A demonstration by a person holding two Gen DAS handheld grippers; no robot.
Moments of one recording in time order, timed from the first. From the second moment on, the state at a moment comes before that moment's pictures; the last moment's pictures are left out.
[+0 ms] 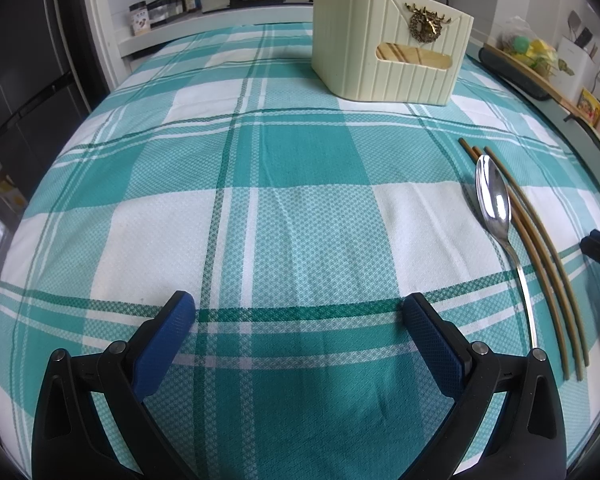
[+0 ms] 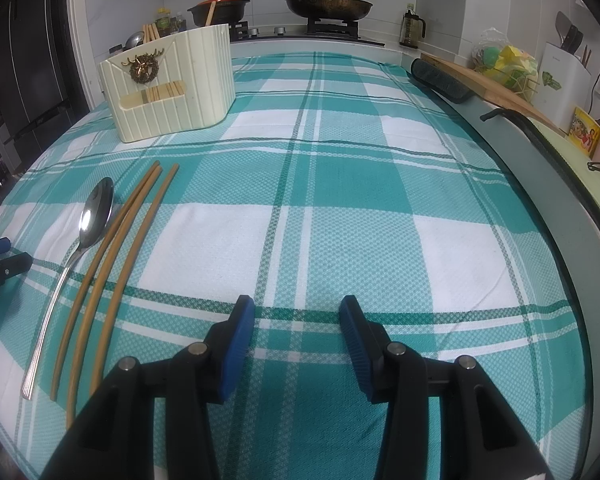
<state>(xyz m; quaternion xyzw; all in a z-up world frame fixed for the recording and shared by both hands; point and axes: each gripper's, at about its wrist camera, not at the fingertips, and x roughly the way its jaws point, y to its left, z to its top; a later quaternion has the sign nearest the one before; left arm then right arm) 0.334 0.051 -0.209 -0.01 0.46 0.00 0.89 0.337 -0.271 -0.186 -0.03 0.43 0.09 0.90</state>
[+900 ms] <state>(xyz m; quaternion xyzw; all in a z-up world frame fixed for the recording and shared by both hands) 0.339 -0.041 -0.201 0.06 0.44 0.01 0.90 0.337 -0.270 -0.187 -0.03 0.43 0.09 0.90</state>
